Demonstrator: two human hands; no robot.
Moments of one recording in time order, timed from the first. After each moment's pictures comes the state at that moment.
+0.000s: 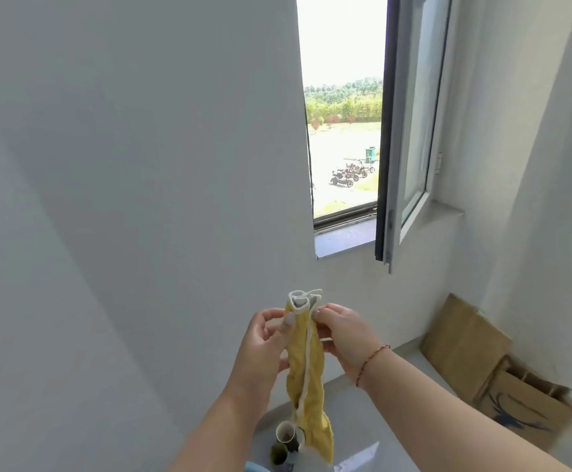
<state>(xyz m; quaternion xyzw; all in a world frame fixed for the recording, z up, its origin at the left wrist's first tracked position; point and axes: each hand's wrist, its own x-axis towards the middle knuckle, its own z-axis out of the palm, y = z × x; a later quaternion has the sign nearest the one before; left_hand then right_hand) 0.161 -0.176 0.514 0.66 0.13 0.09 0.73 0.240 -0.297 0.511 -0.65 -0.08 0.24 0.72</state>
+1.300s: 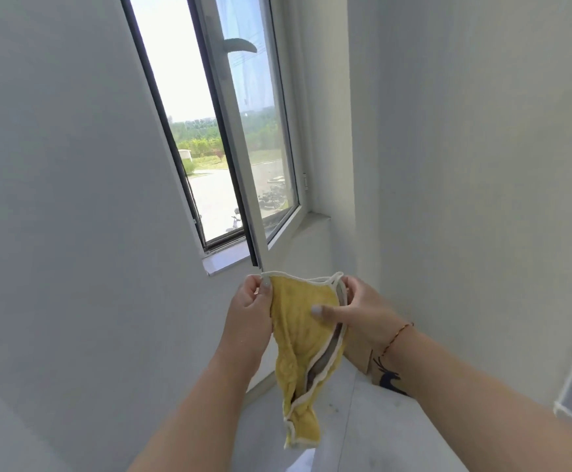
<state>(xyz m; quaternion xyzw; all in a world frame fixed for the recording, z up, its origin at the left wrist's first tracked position) 0.122 -0.443 0.576 0.73 0.03 0.12 0.67 0.158 -0.623 0.546 -0.73 -0.12 0.06 0.67</state>
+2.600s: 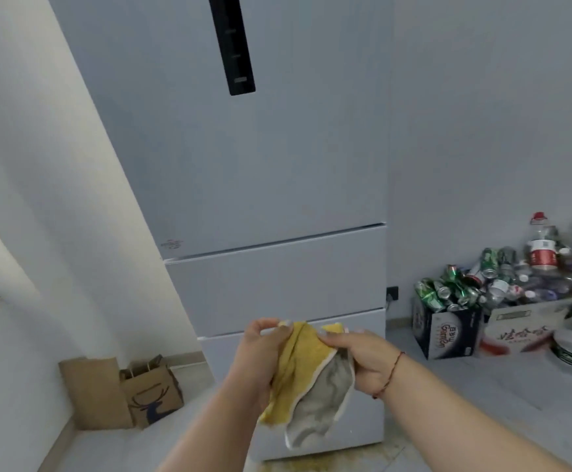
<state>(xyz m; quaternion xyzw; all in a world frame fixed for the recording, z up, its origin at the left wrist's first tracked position) -0.194 -0.816 0.532 0.68 -0.16 -0.39 0.60 -0.305 -0.938 0.491 -0.40 0.26 -0.13 0.87</state>
